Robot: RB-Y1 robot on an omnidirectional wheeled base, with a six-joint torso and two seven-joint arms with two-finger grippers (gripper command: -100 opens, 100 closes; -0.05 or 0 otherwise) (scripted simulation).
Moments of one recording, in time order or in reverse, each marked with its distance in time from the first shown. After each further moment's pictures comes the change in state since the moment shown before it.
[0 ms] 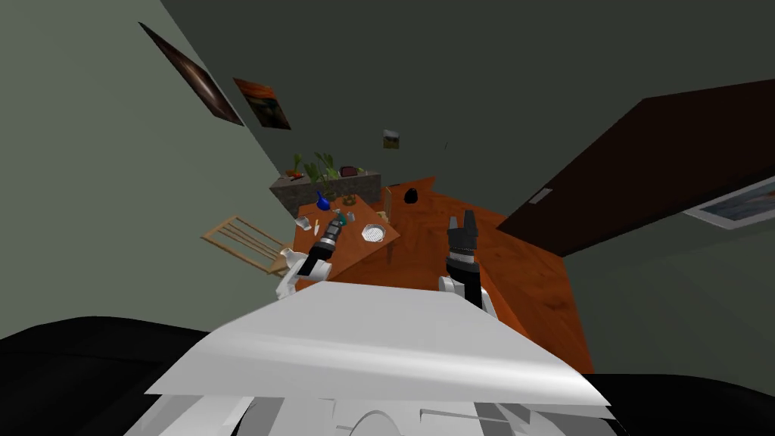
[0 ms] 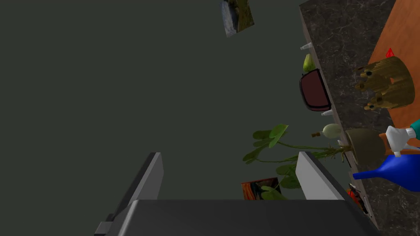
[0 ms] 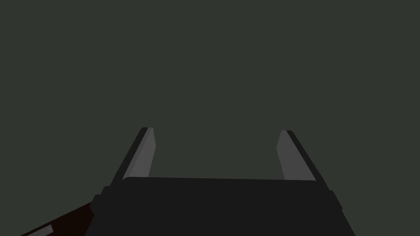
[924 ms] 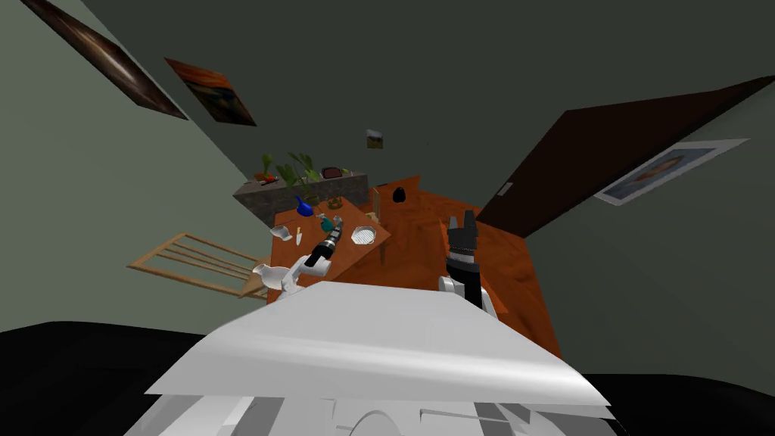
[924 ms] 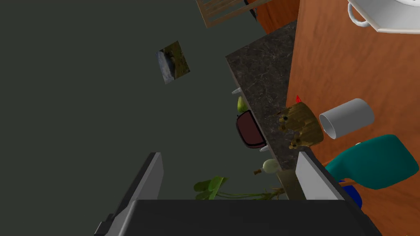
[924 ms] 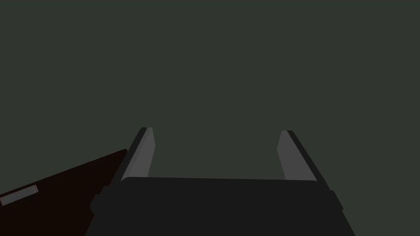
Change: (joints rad) left arm -0.099 0.087 -0.004 0.231 0.032 0.208 0.043; right arm 0.000 0.000 0.000 0.000 0.000 0.000 0.000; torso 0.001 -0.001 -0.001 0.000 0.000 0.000
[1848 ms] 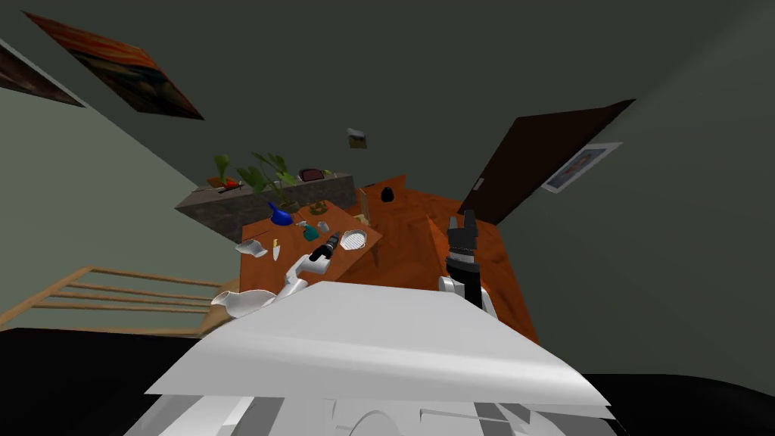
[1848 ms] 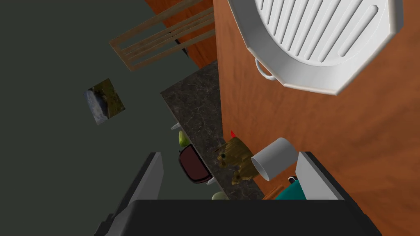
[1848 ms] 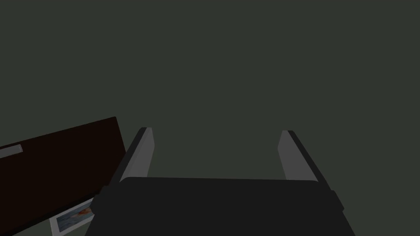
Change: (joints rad) left arm -0.093 0.048 -0.004 0.236 0.037 0.211 0.049; right arm 0.000 0.000 0.000 0.000 0.000 0.000 0.000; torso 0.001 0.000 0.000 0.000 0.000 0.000
